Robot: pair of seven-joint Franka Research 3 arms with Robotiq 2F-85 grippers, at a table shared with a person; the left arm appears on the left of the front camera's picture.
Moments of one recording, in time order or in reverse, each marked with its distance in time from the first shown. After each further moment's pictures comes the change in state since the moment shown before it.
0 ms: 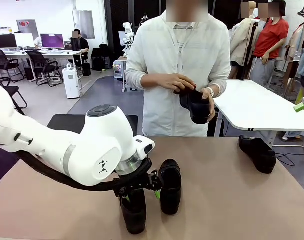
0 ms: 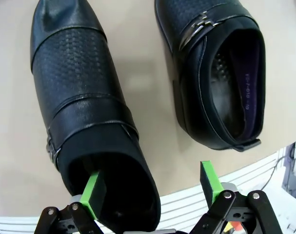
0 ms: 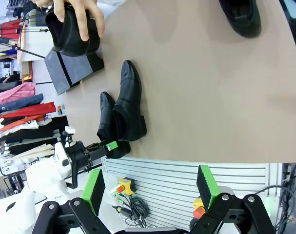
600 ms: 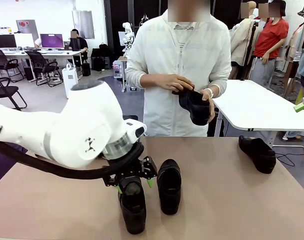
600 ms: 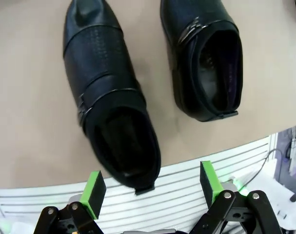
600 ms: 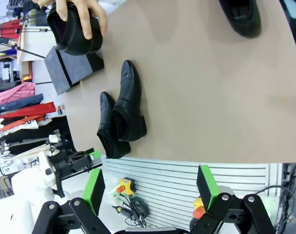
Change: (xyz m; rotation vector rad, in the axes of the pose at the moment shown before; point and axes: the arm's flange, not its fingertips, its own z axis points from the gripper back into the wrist) left arm -0.006 0.002 0.063 0.000 0.002 0.022; right arm 0.000 0.000 0.000 0.000 0.000 0.000
